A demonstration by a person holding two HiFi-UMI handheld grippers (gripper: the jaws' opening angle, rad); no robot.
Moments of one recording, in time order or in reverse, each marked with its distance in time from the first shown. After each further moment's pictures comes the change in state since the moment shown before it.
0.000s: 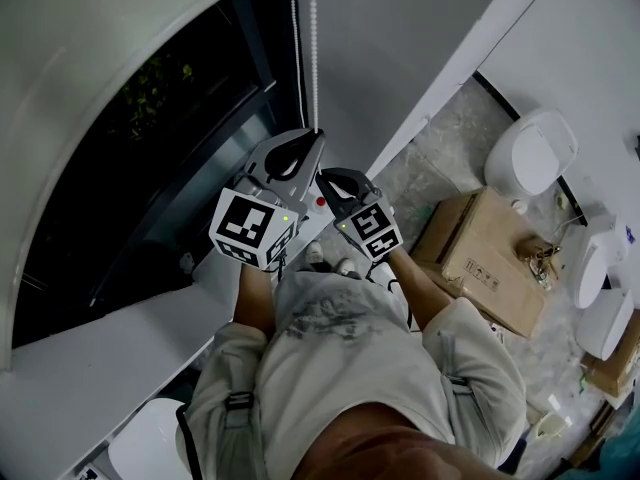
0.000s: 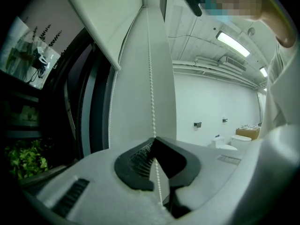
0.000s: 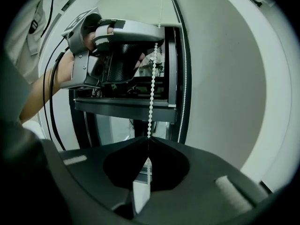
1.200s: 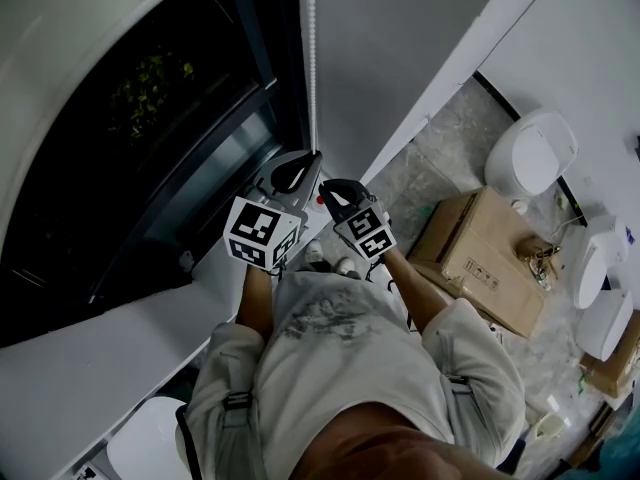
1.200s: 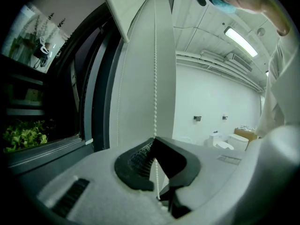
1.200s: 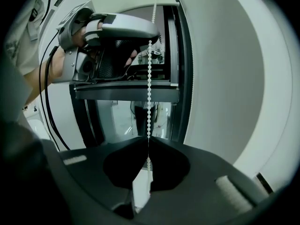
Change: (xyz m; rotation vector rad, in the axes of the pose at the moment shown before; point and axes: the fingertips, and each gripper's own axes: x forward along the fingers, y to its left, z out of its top) left arm -0.006 -0.005 -0.070 -0.075 0.118 0.010; right arm 0.008 0.010 -0.063 0.023 0.120 0.013
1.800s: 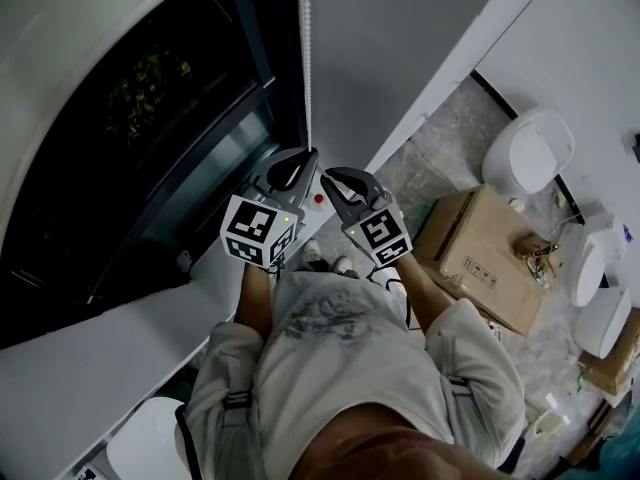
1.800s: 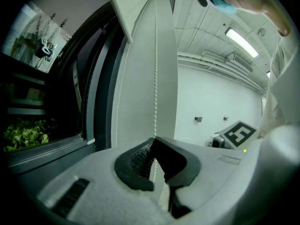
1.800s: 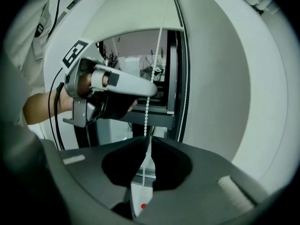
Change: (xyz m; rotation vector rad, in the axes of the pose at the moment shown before) left arm -0.002 0.005 0.001 -0.007 -0.010 0.010; right arm -0.043 -0.005 0.073 -0.065 -0.150 -0.034
